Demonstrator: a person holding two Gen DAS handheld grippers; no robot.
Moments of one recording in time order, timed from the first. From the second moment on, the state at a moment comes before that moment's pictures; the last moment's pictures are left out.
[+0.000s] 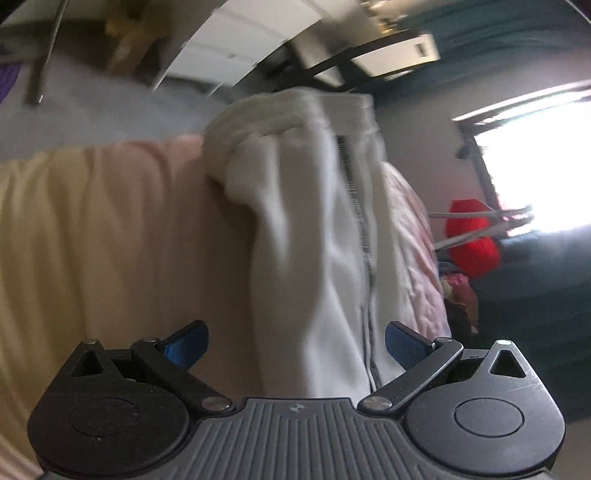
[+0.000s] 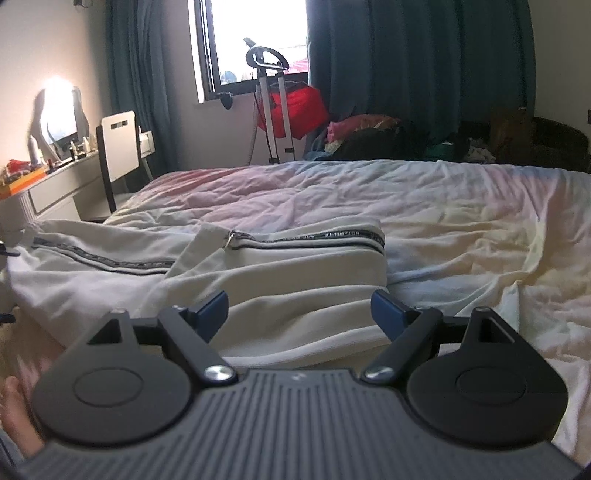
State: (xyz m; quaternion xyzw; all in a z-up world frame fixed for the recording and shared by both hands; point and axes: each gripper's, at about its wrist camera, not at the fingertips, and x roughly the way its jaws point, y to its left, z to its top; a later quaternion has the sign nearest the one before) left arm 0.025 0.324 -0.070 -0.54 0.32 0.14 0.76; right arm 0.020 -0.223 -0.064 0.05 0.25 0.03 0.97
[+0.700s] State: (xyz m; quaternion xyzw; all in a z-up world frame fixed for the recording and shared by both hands) left arm 0.067 0.275 -0.012 -0.34 0.21 0.22 0.89; right arm 0.071 -0.213 -0.105 0.07 0.33 0.02 0.94
